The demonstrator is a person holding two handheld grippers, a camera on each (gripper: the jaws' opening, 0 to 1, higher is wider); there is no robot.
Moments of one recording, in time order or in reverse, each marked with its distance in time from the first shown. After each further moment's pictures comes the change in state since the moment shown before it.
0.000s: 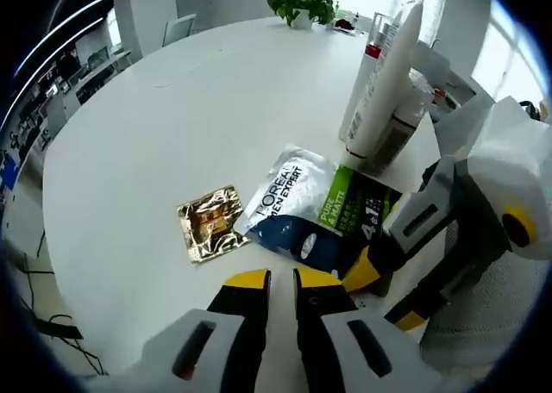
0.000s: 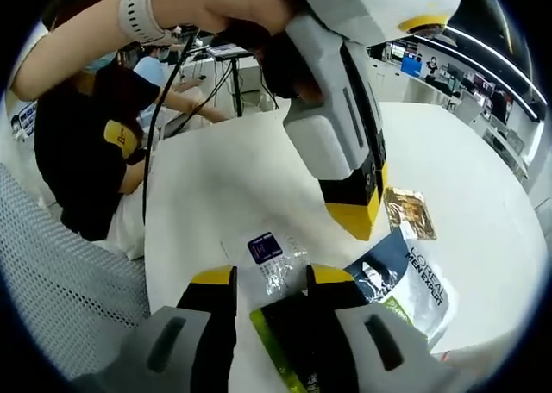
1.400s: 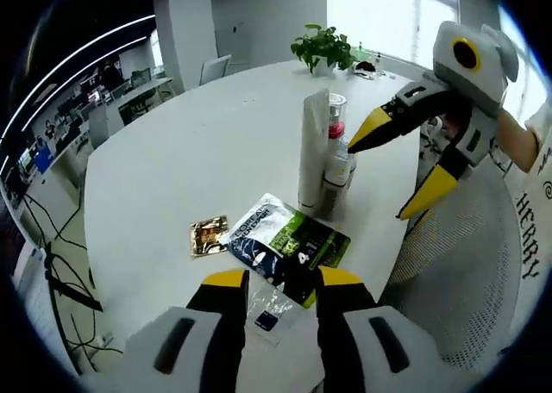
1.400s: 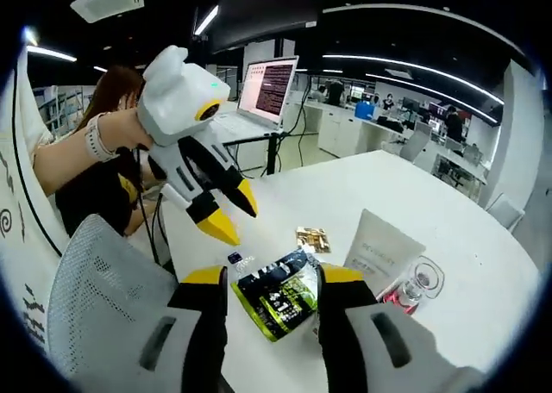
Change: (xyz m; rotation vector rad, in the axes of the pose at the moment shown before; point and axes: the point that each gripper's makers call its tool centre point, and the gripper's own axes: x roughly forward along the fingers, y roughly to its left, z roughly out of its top) left arm -0.081 -0.073 0.031 -0.103 -0.213 0.164; right arm -0.191 -0.030 0.025 0.065 -0.253 -0.211
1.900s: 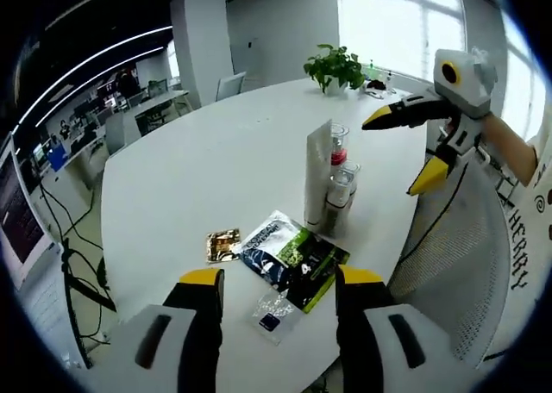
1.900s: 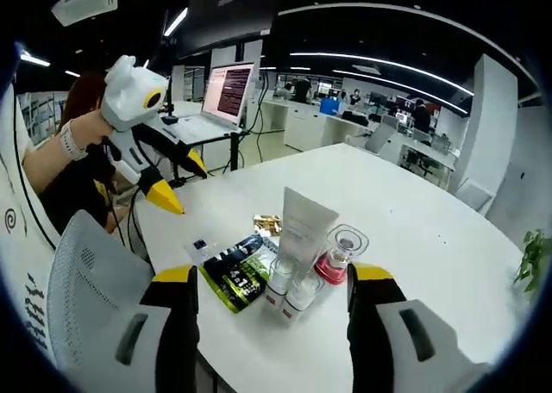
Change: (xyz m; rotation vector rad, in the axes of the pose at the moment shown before) left arm -0.032 0.007 0.012 -0.023 -0.073 0.088; right arm -0.051 -0.049 -0.021 0.051 0.022 -0.179
